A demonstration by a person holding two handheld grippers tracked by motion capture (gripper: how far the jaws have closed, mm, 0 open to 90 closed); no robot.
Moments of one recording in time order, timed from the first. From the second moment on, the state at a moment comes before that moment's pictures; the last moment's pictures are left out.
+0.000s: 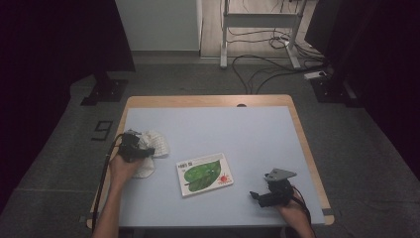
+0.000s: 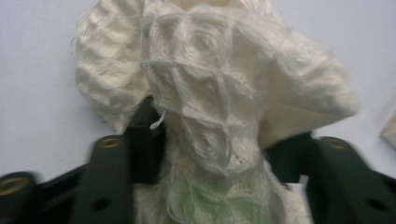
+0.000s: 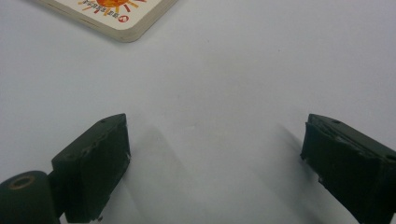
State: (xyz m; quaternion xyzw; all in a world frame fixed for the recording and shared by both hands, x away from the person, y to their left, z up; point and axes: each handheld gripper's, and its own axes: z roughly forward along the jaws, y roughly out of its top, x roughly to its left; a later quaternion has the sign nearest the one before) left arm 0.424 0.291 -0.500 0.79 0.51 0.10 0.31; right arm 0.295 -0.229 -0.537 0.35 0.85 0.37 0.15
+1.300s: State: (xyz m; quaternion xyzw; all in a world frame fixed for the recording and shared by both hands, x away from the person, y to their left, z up) left arm 0.334 0.222 -0.483 0.86 0.33 0.11 0.36; right arm 0.295 -0.229 -0.537 0.35 0.85 0.37 0.15
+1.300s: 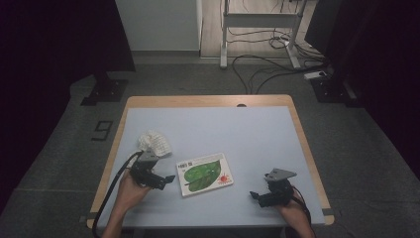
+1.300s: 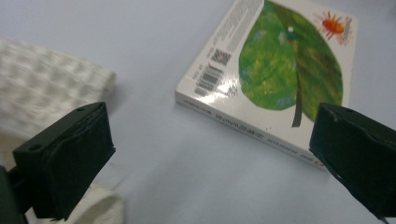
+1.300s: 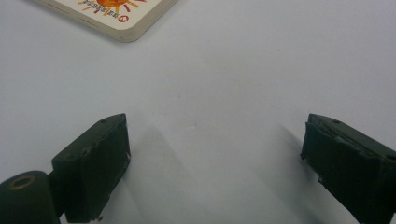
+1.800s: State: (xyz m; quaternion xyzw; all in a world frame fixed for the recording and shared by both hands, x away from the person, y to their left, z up) left arm 0.325 0.206 -0.519 0.90 0.29 0.09 0.32; right arm 0.296 -0.228 -0.535 0.35 0.85 0.37 0.14
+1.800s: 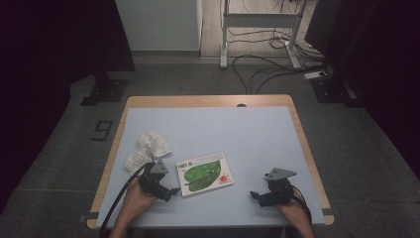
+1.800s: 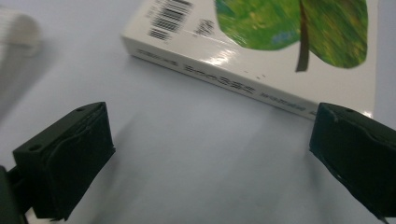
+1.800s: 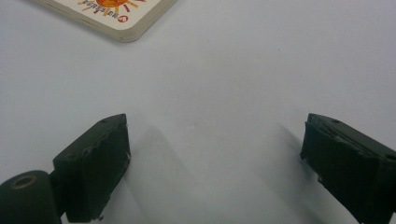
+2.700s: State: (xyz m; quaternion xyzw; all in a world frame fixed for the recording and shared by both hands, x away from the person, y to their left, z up) left arm 0.317 0.173 -0.529 0.90 0.24 0.07 0.35; right arm 0.354 -0.180 -0.513 0.32 0.86 0.39 0.12
